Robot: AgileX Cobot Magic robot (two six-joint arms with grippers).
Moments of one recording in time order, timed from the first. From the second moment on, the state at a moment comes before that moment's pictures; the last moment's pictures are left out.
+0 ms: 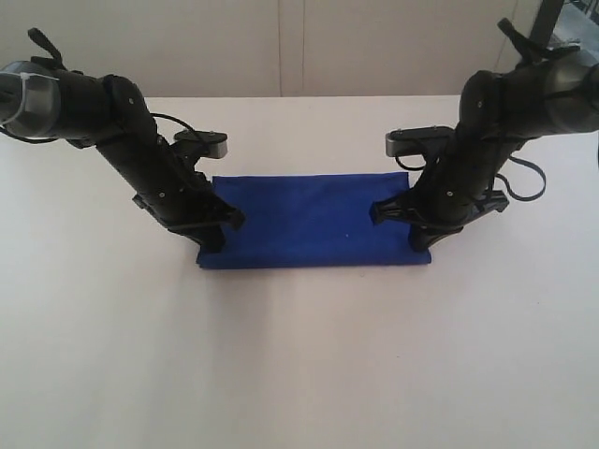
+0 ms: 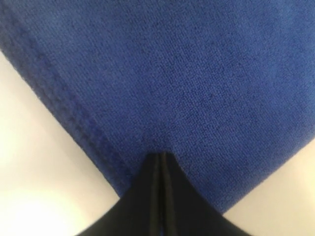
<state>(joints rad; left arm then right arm) -0.38 2.08 -1.42 -0.47 0.78 0.48 0.26 2.02 -1.30 0.16 0.73 -0.09</state>
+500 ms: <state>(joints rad) -0.38 2.08 -1.42 -0.44 0.79 0.48 0.26 1.94 -1.28 0.17 0.71 -0.07</state>
